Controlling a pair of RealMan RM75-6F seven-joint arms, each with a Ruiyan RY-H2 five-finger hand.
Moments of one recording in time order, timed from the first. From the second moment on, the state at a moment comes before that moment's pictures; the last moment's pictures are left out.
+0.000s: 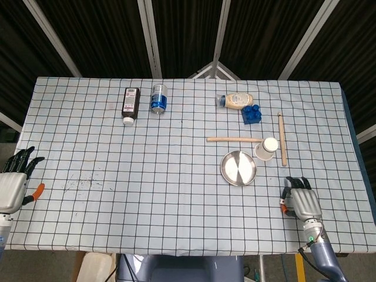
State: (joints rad) left arm -0.19 -1.18 -0.08 -1.50 1.43 1.39 0.06; right arm 0.27 -1.45 0.06 -1.34 -1.24 1.10 -0.17
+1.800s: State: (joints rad) left arm -0.19 -1.16 -0.08 -1.49 1.42 1.38 0.00; right arm 0.64 -1.54 0.25 -1.39 -1.09 0.89 -0.46
